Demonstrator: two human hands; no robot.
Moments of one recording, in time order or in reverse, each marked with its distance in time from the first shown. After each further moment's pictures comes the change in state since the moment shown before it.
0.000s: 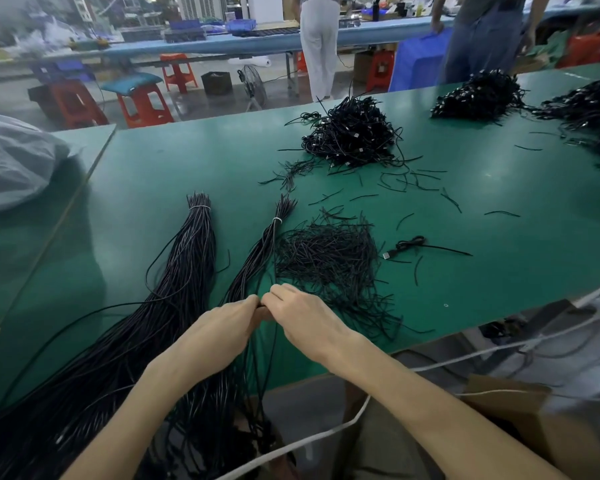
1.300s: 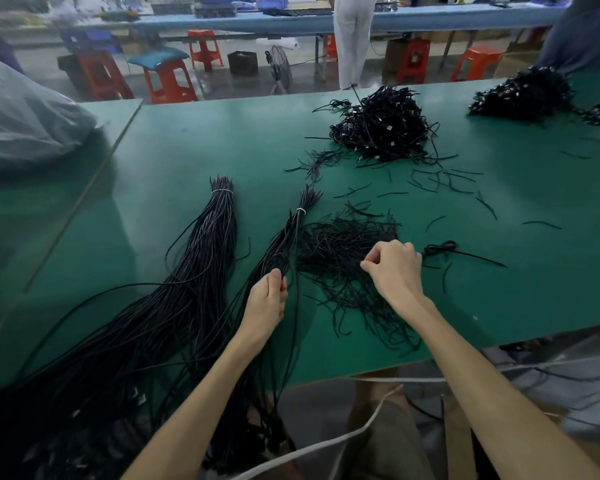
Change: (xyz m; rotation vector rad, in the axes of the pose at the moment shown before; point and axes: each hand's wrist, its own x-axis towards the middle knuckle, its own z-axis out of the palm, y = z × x) left_hand 0.056 0.001 0.061 -1.196 0.361 -0.224; right_hand 0.007 0.111 -0.011 0.104 0.195 0.859
